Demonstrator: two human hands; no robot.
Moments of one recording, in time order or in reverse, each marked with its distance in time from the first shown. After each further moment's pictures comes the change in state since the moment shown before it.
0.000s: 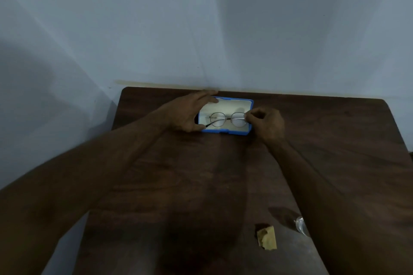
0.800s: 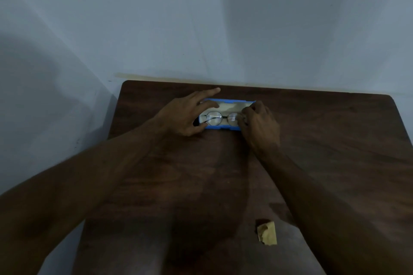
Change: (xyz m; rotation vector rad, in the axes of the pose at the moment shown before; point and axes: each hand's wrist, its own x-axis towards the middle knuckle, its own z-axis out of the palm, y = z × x) left_hand -0.023 0.026 0.006 0.105 0.158 0.086; right_hand -0.026 -0.001 0.020 -0.681 0.030 -0.350
